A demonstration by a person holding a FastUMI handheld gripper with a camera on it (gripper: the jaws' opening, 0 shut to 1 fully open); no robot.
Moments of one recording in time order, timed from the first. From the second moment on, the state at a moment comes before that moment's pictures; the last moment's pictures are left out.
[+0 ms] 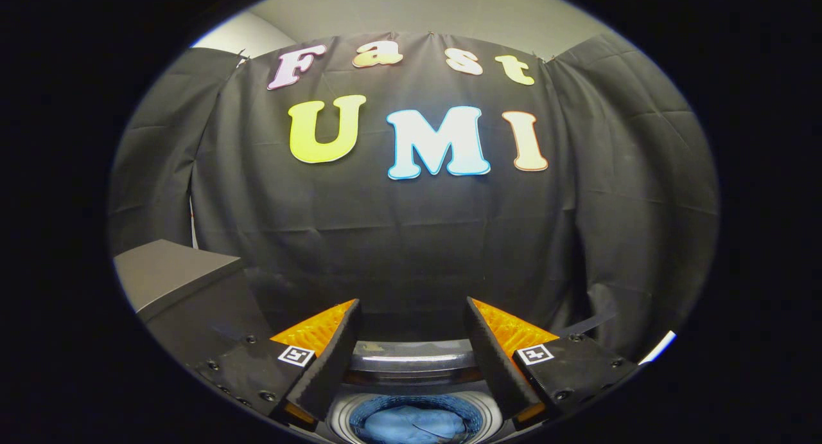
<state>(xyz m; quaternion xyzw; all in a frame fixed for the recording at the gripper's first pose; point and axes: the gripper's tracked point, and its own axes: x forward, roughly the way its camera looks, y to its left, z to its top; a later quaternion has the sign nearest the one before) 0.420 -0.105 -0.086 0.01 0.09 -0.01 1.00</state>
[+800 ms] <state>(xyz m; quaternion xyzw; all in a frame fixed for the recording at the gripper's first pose) 0.346 -0.106 -0.165 0.01 0.16 -0.02 0.99</state>
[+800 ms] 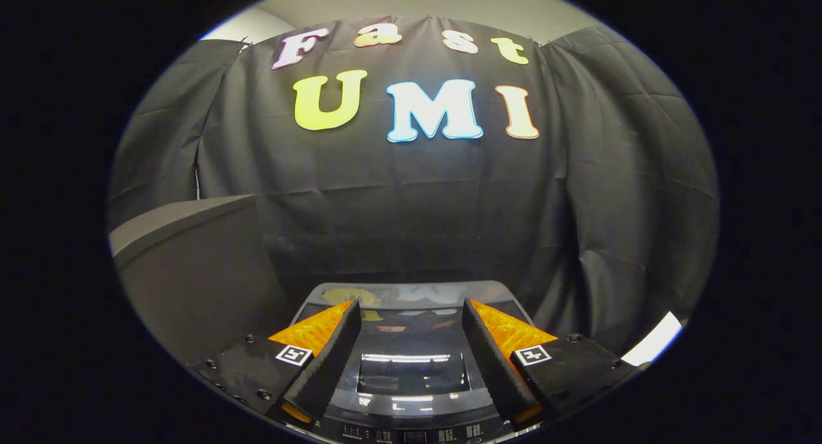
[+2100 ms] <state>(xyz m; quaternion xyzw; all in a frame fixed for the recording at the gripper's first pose) 0.165 -0.053 0.002 0.02 0.04 -0.03 1.00</state>
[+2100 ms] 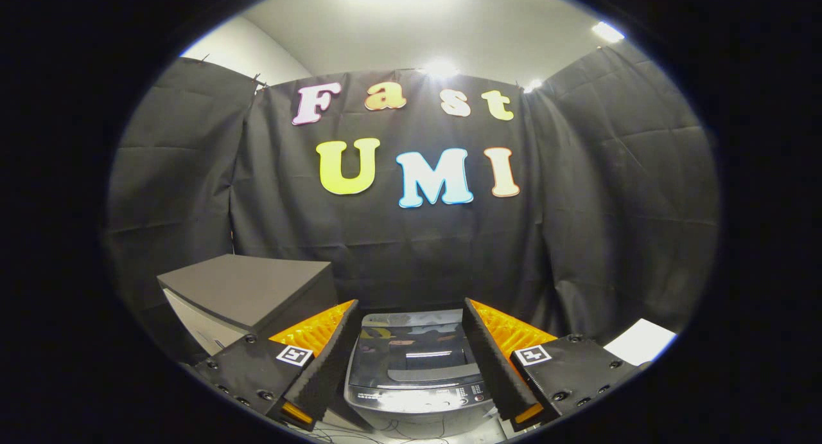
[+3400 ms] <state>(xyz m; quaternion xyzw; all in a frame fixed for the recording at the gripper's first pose) 0.033 -0.045 0.038 0.02 0.00 -0.01 1.00</state>
